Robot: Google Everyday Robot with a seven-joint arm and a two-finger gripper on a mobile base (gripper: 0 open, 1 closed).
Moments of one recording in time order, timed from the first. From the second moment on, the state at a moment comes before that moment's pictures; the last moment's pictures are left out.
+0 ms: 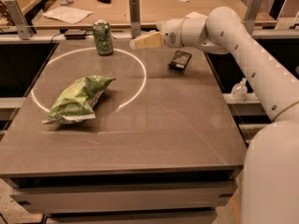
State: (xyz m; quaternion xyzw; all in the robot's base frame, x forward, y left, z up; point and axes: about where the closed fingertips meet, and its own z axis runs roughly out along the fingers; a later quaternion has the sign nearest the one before) arm 0.796 -0.013 0.926 -0.38 0.68 0.32 0.54
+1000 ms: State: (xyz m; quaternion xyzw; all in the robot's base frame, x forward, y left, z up) arm 0.838 0.043 0.923 -0.40 0.67 0.32 0.54
